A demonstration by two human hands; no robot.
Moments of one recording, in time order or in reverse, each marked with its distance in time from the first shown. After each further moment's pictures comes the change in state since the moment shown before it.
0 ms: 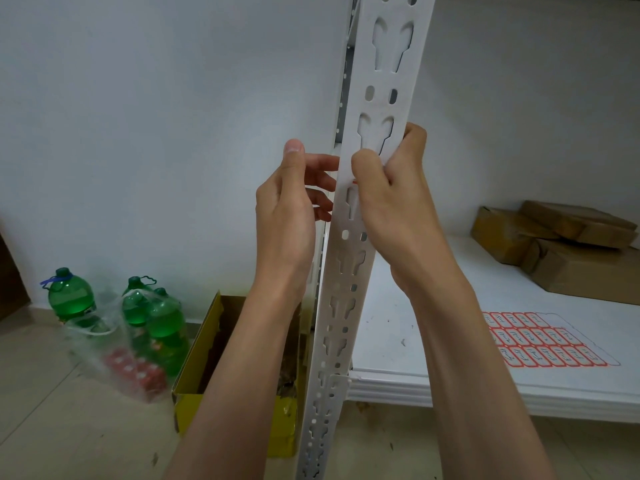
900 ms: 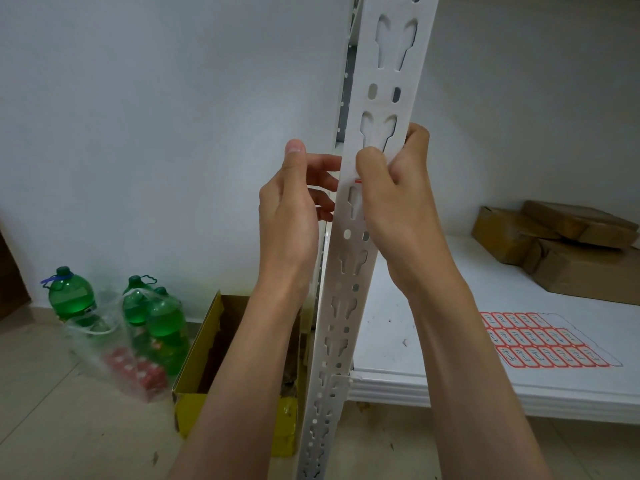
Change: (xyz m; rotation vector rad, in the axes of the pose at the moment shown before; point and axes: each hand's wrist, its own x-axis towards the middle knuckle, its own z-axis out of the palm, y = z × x) left_hand 0.000 -0.002 0.001 0.004 0.003 0.005; right_hand -0.002 -0.001 0.004 0.034 0.031 0.023
